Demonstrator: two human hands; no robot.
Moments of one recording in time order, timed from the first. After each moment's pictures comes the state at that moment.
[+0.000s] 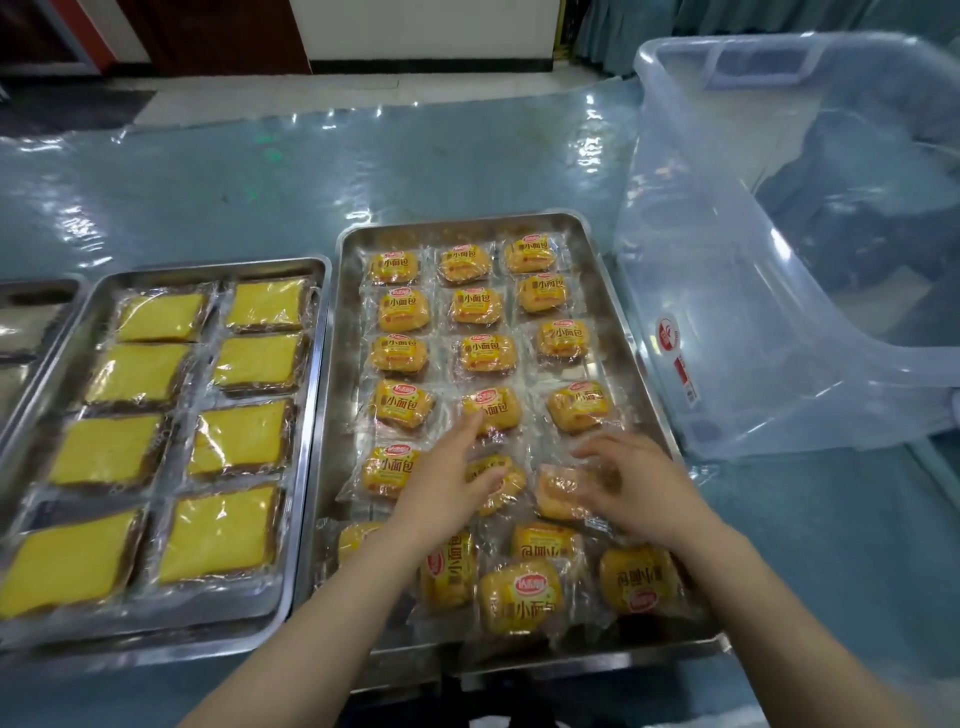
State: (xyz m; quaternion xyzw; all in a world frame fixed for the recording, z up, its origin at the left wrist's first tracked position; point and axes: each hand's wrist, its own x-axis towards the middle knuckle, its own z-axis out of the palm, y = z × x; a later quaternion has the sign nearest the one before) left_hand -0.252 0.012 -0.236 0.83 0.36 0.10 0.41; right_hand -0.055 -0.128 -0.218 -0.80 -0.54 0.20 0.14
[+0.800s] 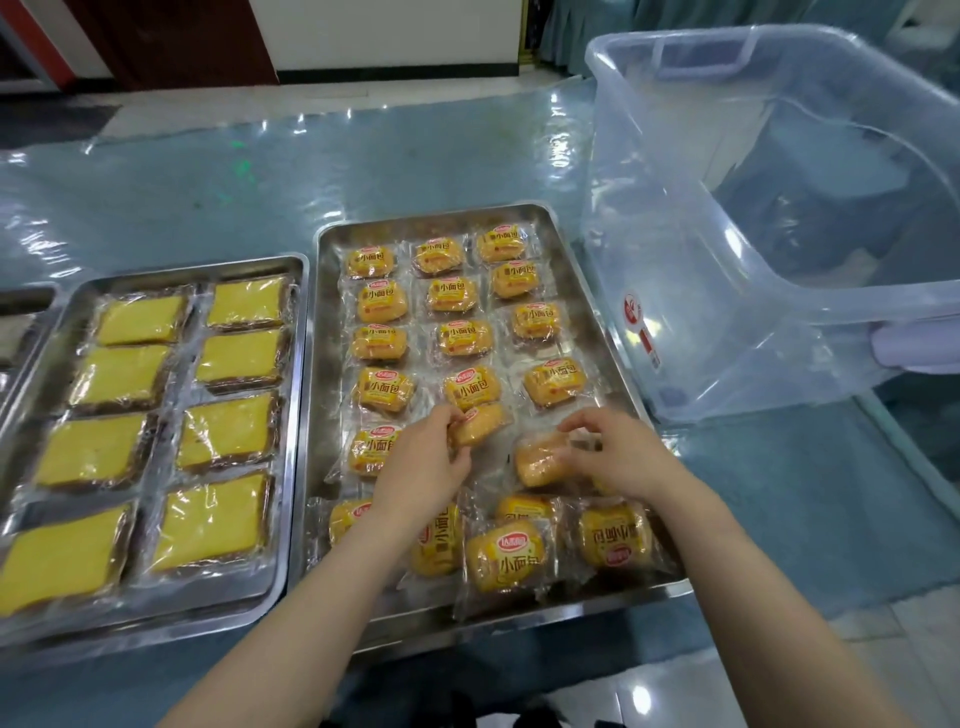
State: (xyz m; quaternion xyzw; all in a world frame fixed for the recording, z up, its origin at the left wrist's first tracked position) left_hand -0.259 0.001 -0.225 0.86 0.41 0.12 0.29; right_hand -0.066 -0.139 -0.198 -0.82 -0.41 0.31 0.23
